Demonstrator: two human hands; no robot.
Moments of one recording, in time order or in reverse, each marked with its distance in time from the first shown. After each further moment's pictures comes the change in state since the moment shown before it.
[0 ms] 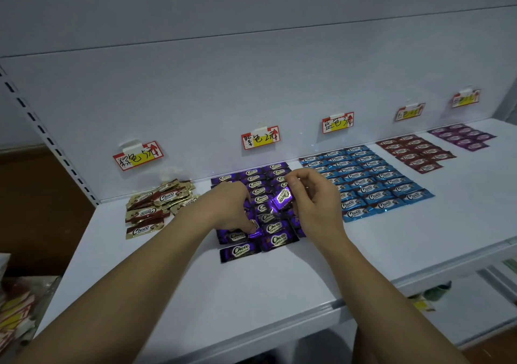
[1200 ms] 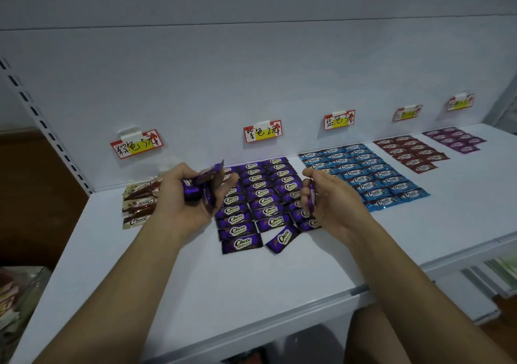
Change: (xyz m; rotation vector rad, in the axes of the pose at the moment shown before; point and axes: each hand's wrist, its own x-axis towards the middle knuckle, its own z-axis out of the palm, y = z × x) left_hand -0.038 -0.036 0.006 -2.366 0.065 -0.232; right_hand 0.008 -0.029 -0.026 0.680 -0.116 0.669
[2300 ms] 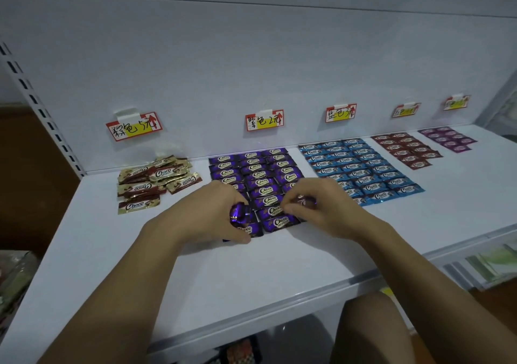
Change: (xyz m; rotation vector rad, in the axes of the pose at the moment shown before) left_hand -0.014 -0.015 -0.013 2.064 -0.420 0.532; right_hand -0.006 0.000 -0.011 -1.478 -0.418 -0.574
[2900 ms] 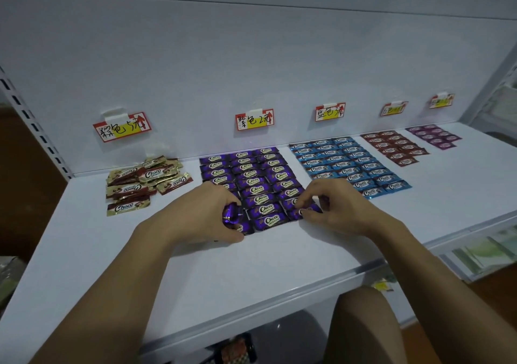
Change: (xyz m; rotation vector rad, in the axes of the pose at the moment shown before) left_hand 0.000 0.003 0.005 -0.003 0.010 0.011; right_hand -0.023 0.031 -0.020 -0.023 -0.020 0.122
